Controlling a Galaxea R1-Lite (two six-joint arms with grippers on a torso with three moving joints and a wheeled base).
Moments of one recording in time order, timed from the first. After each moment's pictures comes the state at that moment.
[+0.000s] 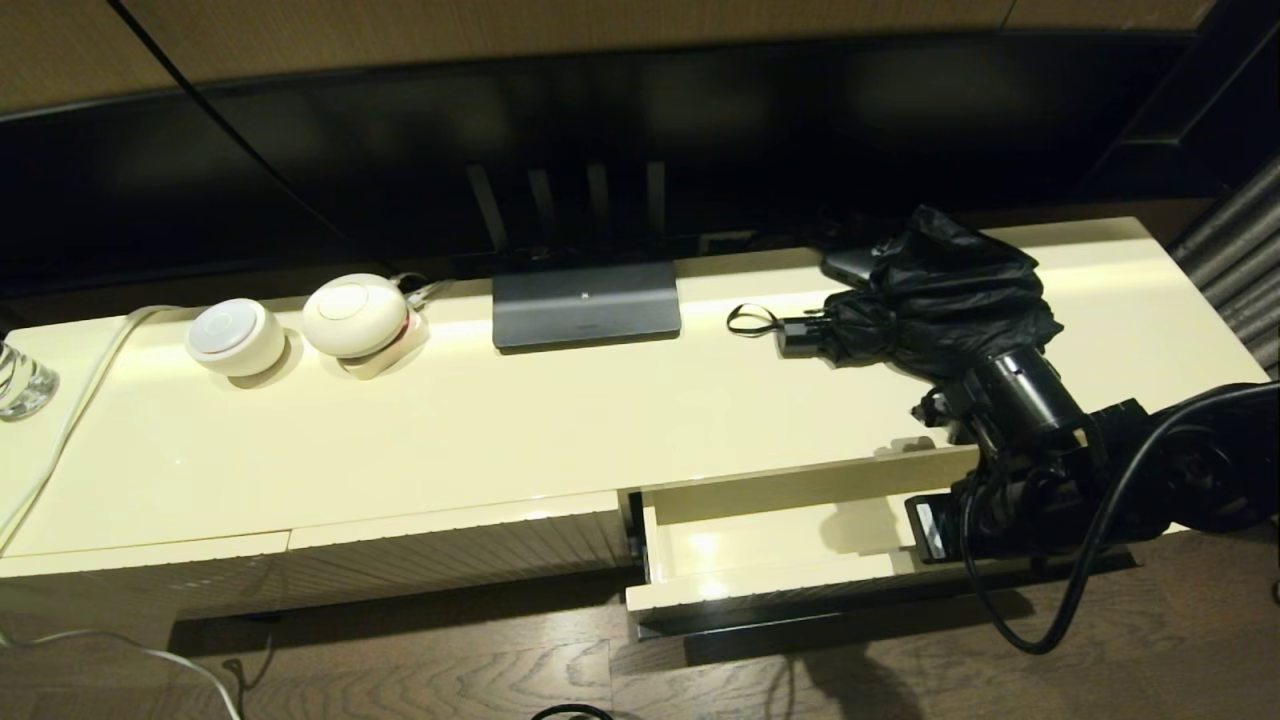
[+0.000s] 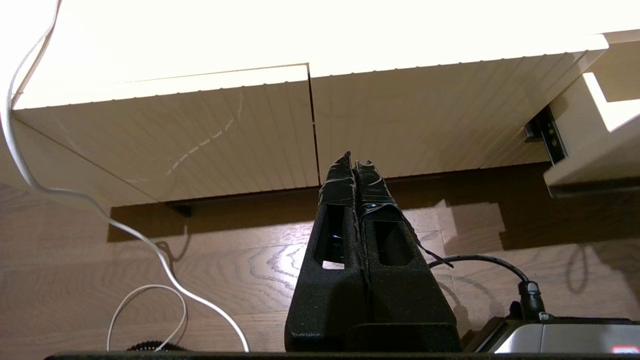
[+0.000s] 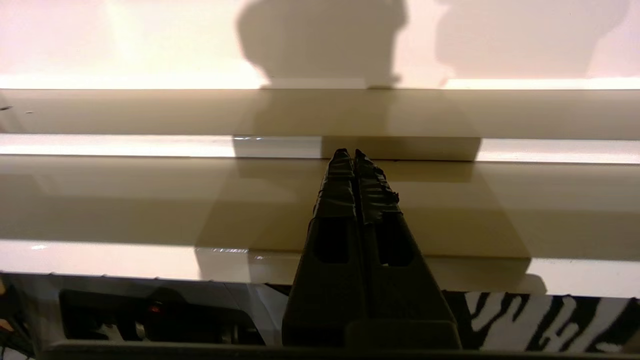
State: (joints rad) left arm 0.01 0.00 0.00 0.00 0.00 0.00; right arm 0.36 1.78 -1.01 0.22 -0.15 0.27
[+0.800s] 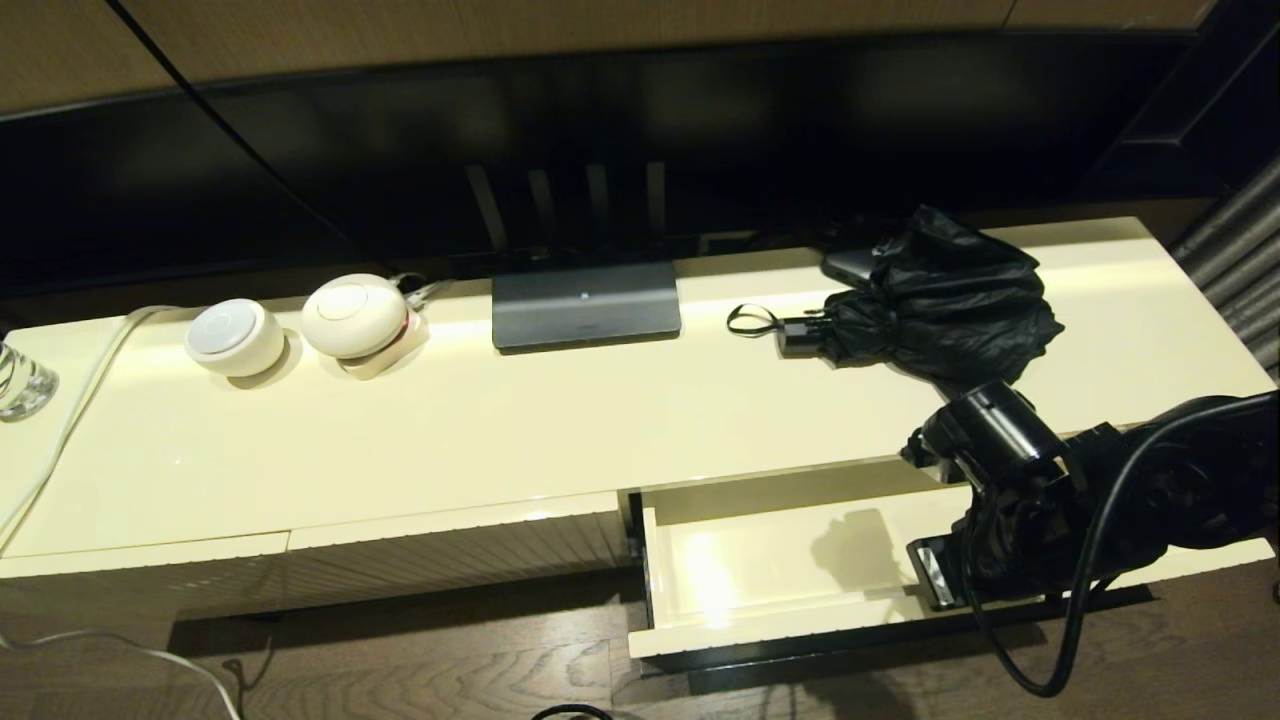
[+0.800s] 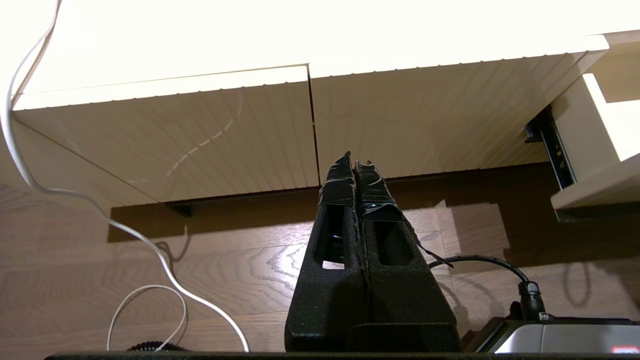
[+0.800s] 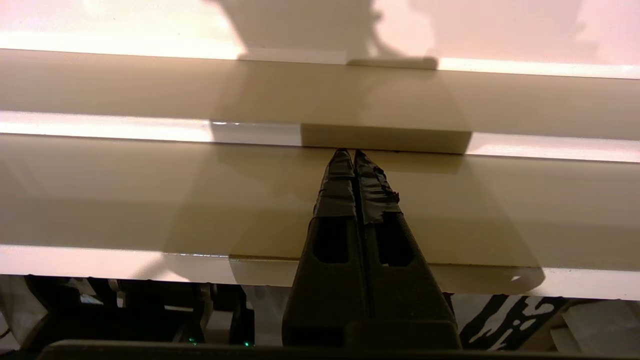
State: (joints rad) left arm 0.01 0.00 0.00 0.00 0.00 0.00; right arm 0.41 1.79 -0.97 0.35 -0.17 0.27
